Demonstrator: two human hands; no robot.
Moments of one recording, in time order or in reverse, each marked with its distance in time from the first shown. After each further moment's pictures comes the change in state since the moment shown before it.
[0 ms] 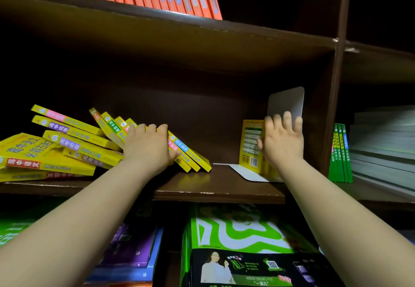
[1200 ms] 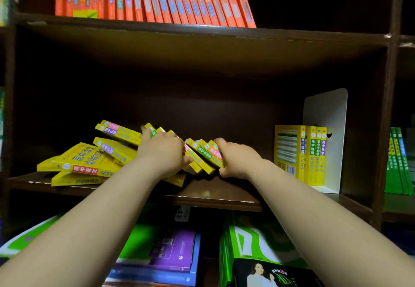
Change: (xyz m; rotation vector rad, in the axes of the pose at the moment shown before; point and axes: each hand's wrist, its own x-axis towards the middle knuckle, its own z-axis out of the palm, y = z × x) left_hand -0.003 -0.039 -0.025 0.139 -0.151 0.042; right_hand 0.005 -0.127 -0.026 0.491 -0.407 -0.471
